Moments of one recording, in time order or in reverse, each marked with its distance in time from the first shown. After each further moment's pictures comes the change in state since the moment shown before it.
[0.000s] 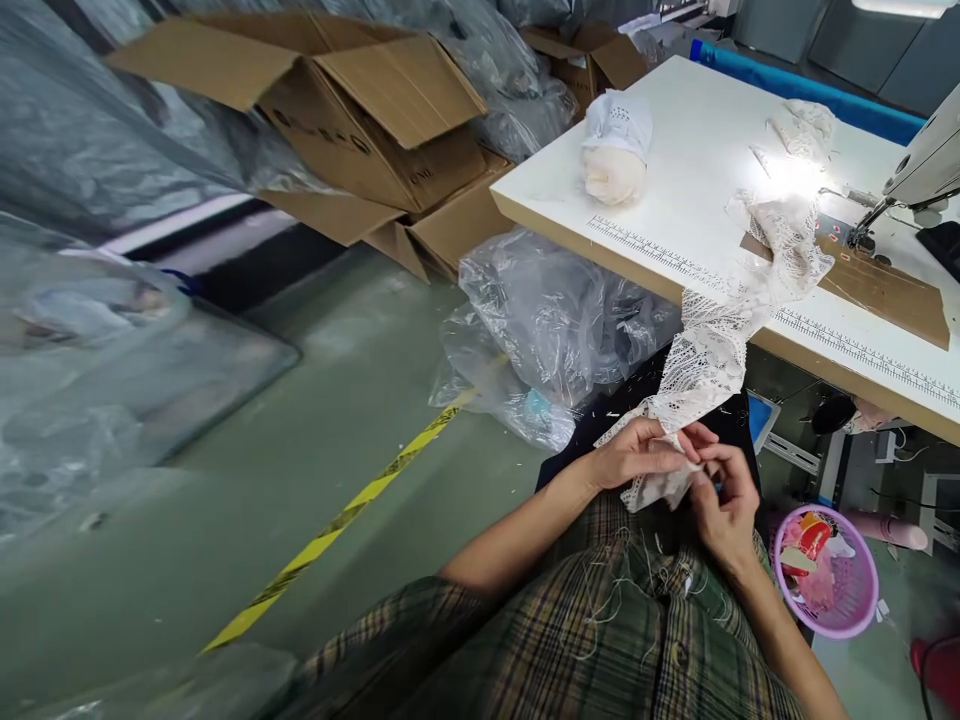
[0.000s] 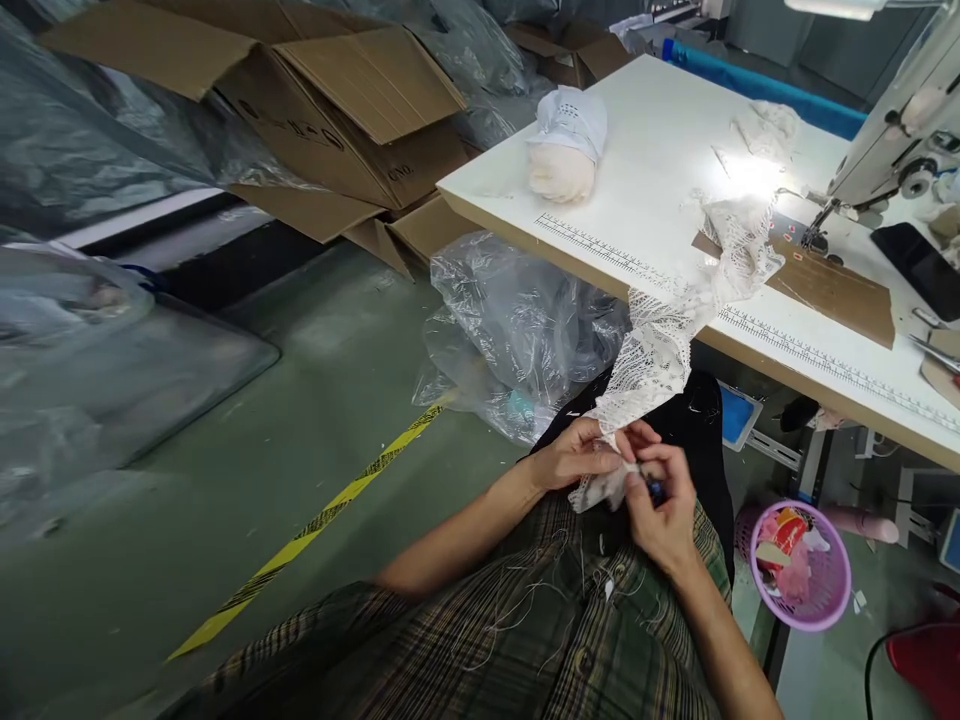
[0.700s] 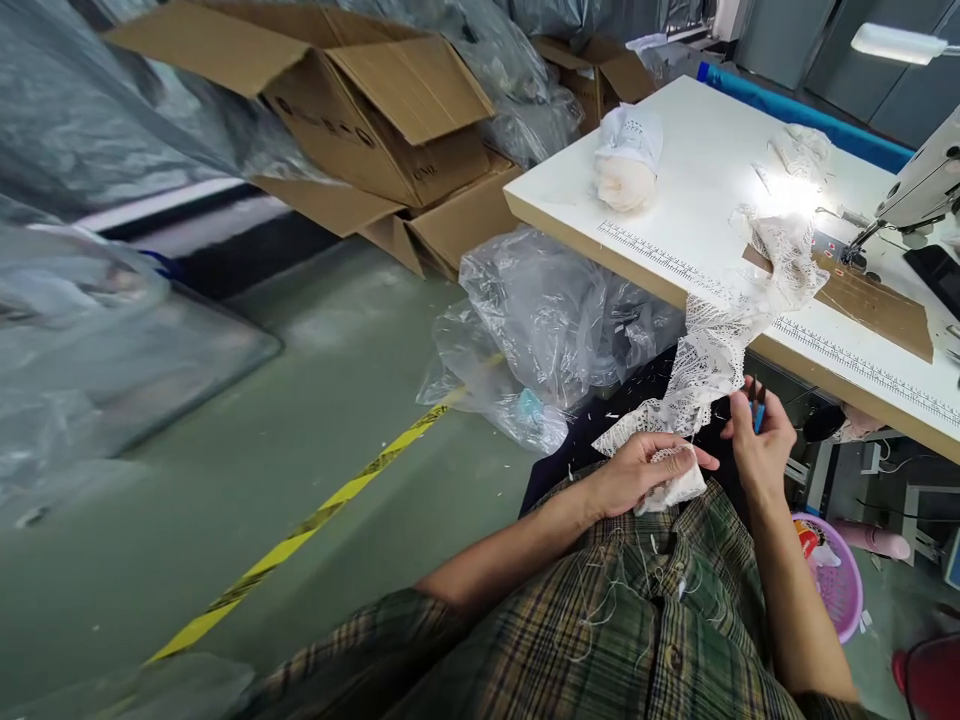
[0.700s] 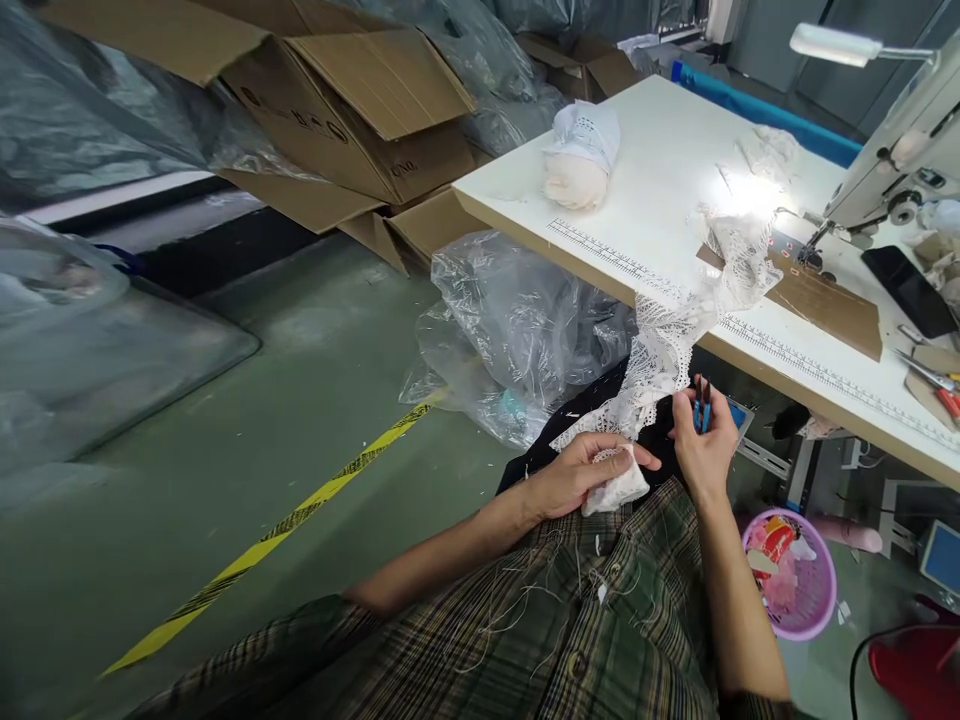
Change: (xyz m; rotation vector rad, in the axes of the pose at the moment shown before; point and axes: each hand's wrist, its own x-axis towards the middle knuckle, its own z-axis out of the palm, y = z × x) left_hand -0.011 -0.007 0.028 -0.111 0.216 -0.215; right_hand 0.066 0.002 -0.012 -0.138 0.317 0.137
